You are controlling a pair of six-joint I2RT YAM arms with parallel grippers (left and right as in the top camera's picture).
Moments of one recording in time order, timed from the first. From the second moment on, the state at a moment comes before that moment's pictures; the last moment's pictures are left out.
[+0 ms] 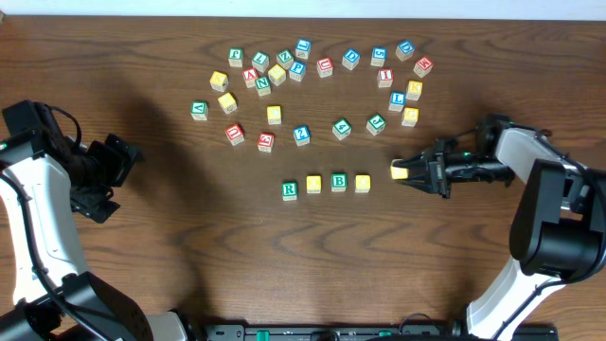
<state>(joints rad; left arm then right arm) 0.50 1.53 1.29 -1.18 0.30 -0.54 -0.19 1.99 1.15 -0.97 -1.13 0.52</state>
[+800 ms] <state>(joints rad) 0.50 1.53 1.29 -1.18 0.30 -0.54 -0.19 1.99 1.24 -1.02 -0.80 0.41</state>
